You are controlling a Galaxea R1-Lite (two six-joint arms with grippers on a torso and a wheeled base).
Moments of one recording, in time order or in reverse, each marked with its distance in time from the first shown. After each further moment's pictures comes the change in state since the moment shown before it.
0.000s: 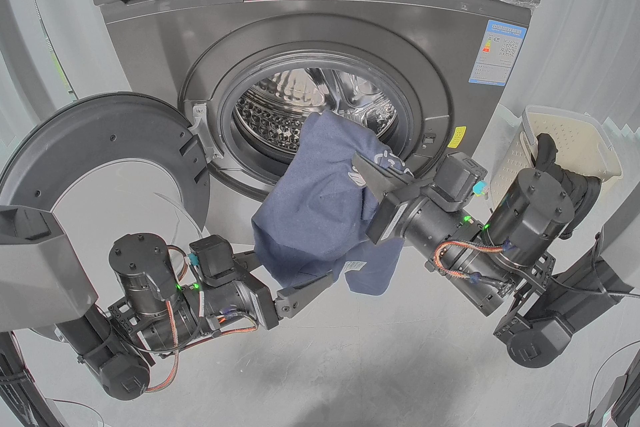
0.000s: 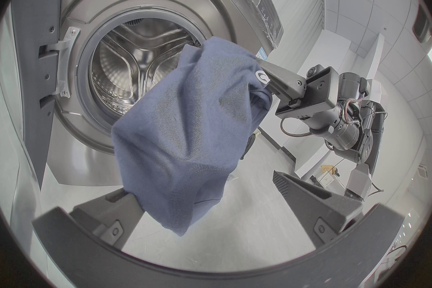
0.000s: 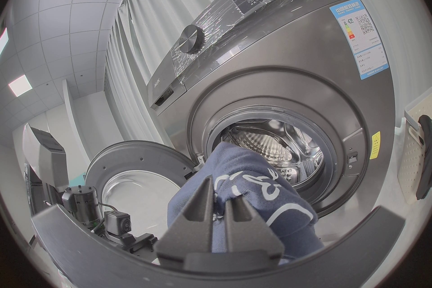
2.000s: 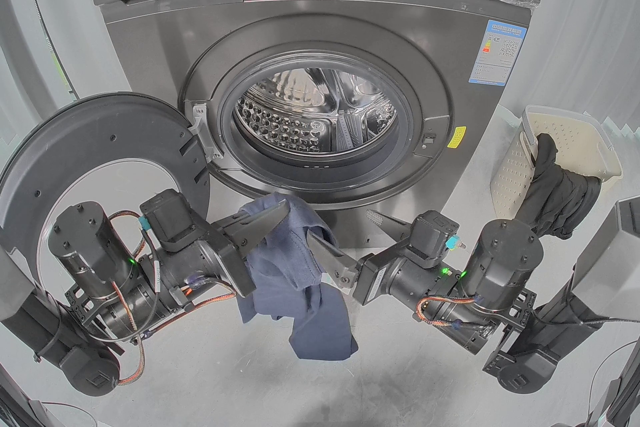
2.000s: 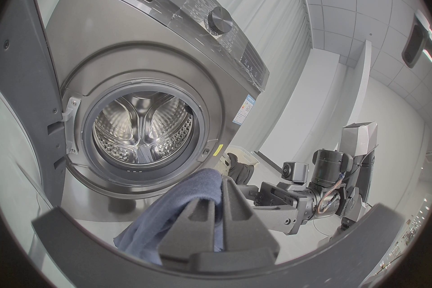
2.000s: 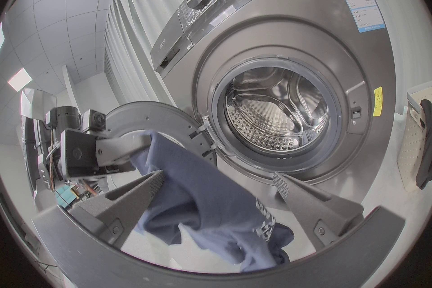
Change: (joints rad) left arm -0.009 -0.205 -0.019 0.001 0.063 -0.002; right arm 0.048 0.069 0.116 0.002 0.003 0.003
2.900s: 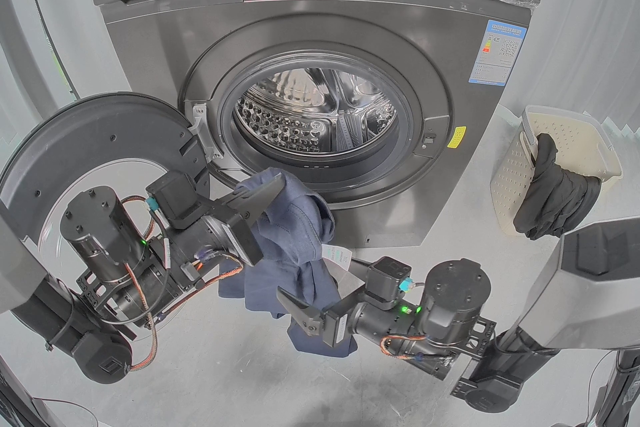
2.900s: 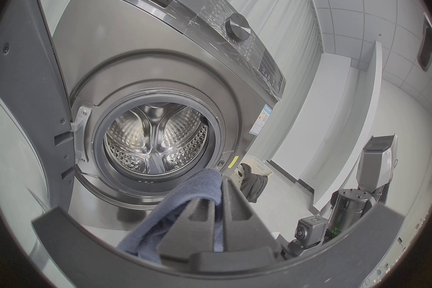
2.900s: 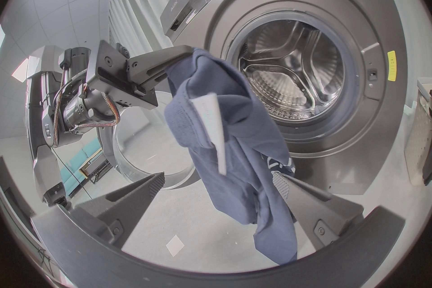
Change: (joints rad) left arm 0.013 0.046 -0.087 0.000 0.096 -0.011; right arm 0.064 0.139 -0.011 -0.005 0.029 -0.023
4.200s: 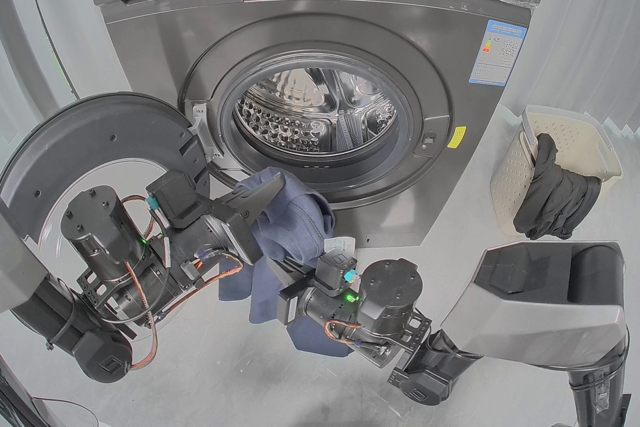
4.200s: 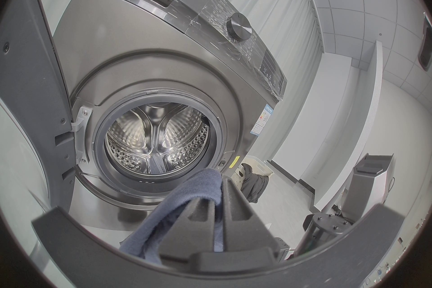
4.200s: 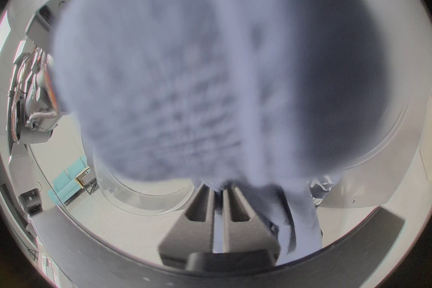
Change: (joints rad) left arm 0.005 0.004 -0.003 -0.001 0.000 0.001; right arm 0.007 0.239 -0.322 -0.023 -0.017 -0.001
